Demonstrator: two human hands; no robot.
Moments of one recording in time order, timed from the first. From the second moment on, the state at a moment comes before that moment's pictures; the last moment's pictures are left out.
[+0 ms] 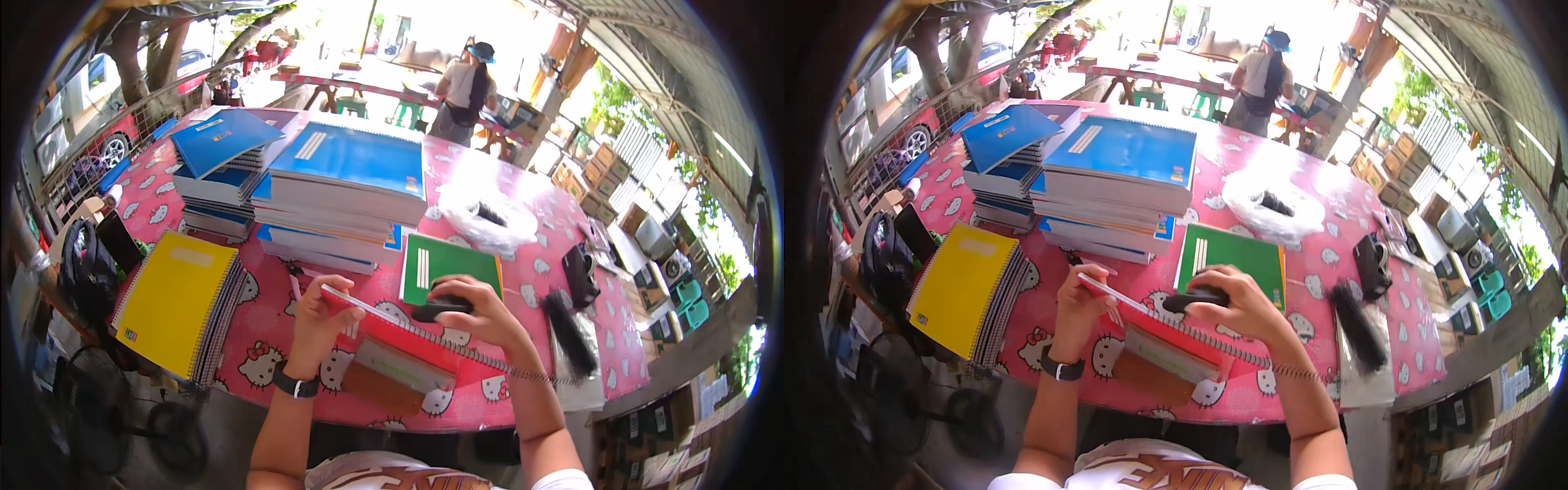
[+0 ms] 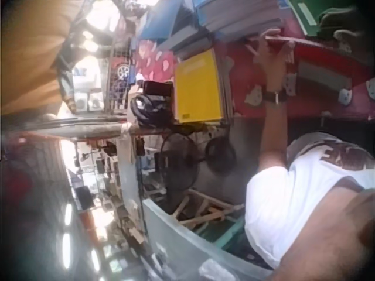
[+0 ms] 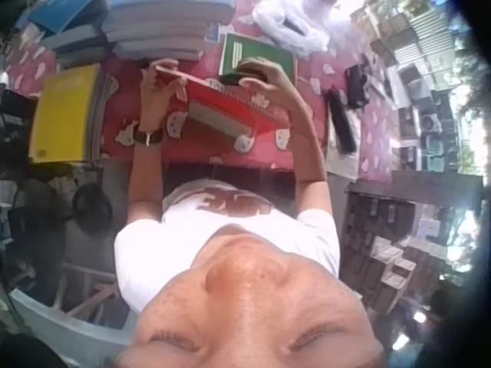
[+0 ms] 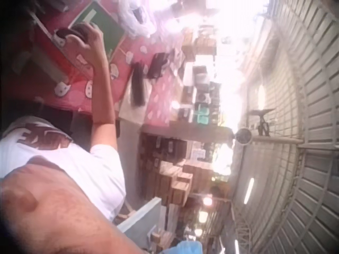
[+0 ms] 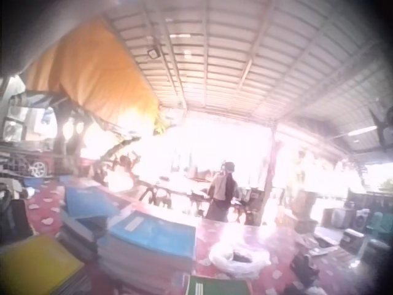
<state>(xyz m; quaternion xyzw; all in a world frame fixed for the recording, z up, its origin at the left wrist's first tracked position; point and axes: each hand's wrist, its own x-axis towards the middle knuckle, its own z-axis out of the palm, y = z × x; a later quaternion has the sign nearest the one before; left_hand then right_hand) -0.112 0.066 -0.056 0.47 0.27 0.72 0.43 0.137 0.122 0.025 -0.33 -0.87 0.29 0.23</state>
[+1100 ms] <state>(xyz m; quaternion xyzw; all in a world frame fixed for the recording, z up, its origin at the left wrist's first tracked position) -0.104 0.060 -0.076 0.32 0.28 0.79 0.44 0.083 0.135 0.023 -0.14 -0.79 0.54 0.24</state>
